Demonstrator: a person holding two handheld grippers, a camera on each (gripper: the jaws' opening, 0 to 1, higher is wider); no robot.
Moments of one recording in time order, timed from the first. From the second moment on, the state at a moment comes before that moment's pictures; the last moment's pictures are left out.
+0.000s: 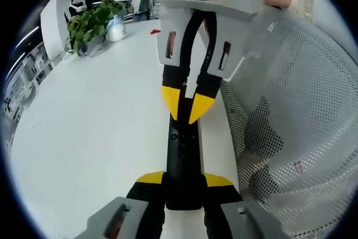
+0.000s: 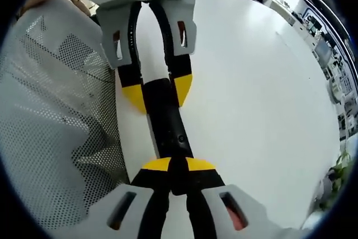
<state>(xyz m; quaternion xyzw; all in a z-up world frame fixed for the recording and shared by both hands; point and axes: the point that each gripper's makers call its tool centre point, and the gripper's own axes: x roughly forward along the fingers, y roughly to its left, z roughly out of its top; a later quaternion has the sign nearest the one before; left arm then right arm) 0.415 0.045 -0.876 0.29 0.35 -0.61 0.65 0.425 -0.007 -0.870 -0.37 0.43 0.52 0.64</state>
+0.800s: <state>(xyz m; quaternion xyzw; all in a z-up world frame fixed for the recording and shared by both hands) 0.415 0.045 -0.876 0.29 0.35 -0.61 0.65 0.423 -0.003 -0.868 -0.28 0.43 0.50 0.70</state>
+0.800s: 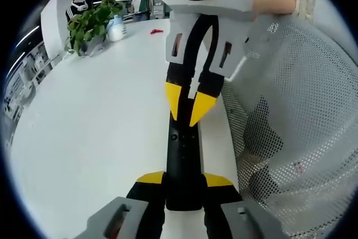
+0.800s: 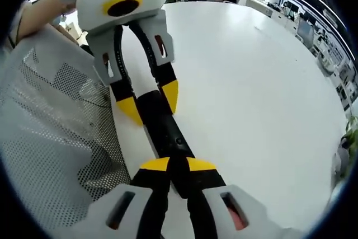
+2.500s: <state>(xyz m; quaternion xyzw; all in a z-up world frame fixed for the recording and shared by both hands) 0.415 0.044 -0.875 0.29 0.35 -0.61 0.65 0.422 0.000 -0.868 -0.26 0.43 0.50 0.70</state>
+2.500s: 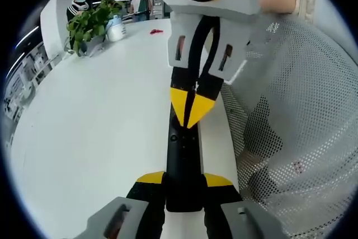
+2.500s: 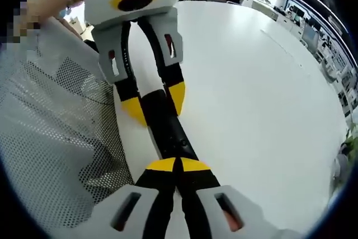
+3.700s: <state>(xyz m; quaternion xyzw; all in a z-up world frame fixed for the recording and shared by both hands) 0.415 0.044 -0.875 0.27 0.35 -0.61 0.66 0.418 0.005 -0.868 -0.32 0.40 0.52 0.68</state>
